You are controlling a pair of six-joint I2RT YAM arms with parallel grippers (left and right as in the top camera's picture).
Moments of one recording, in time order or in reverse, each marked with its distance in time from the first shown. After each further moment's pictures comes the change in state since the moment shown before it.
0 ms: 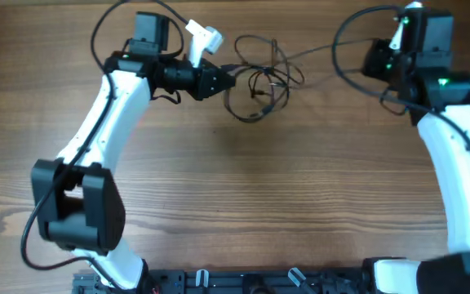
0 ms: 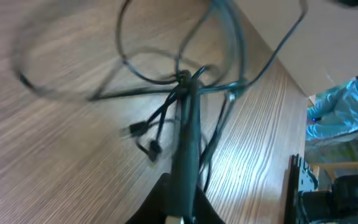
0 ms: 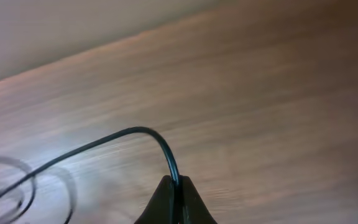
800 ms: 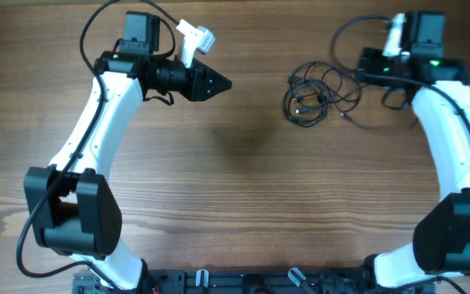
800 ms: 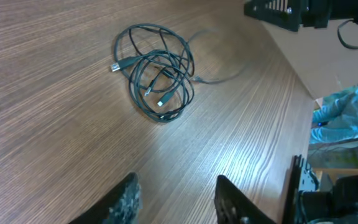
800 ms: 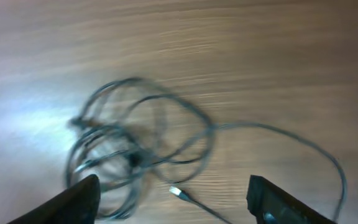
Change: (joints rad) left arm 0.023 -0.024 0.000 -0.058 -0.037 0.000; right arm -0.017 0.167 -0.003 0.000 -0.118 -0.217
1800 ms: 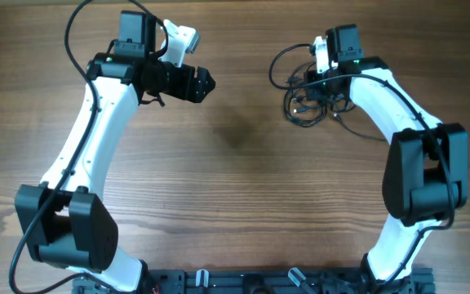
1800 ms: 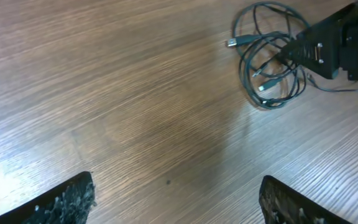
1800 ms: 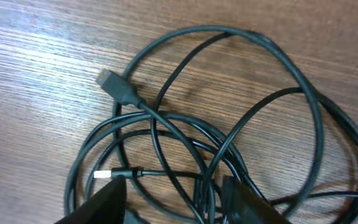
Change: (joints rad) left arm -0.006 -0.073 0.000 -0.064 -0.473 -0.097; right arm 0.171 0.322 0.000 0.151 -0.018 -0.116
